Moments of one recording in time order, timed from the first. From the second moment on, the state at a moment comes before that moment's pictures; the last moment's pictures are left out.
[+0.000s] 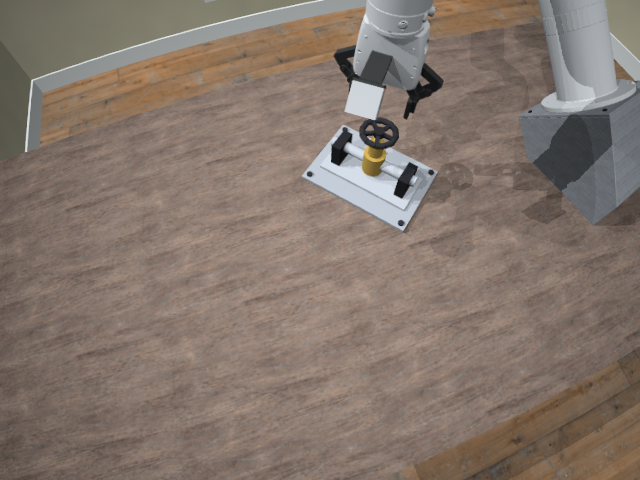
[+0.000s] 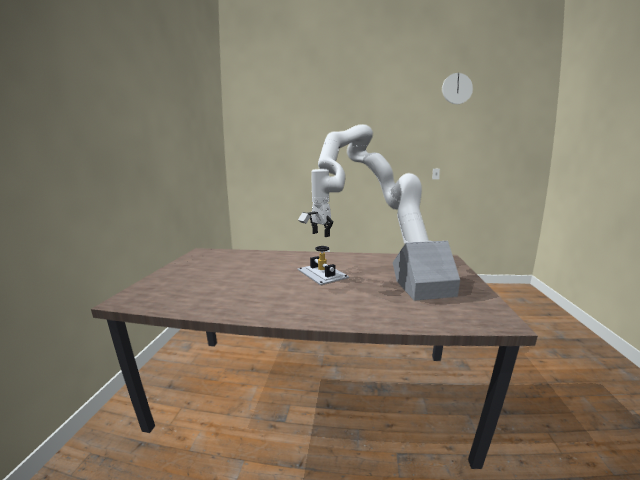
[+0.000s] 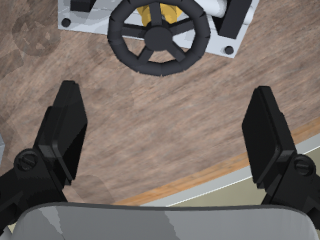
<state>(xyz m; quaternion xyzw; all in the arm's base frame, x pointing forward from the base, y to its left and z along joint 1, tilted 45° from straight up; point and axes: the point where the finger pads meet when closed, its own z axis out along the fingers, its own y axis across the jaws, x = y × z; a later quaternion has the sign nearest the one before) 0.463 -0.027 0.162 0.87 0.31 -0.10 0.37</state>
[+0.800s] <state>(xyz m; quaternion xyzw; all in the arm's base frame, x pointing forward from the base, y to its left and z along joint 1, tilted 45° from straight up) 0.458 -0.031 0.154 0.87 0.31 -0.10 0.37</state>
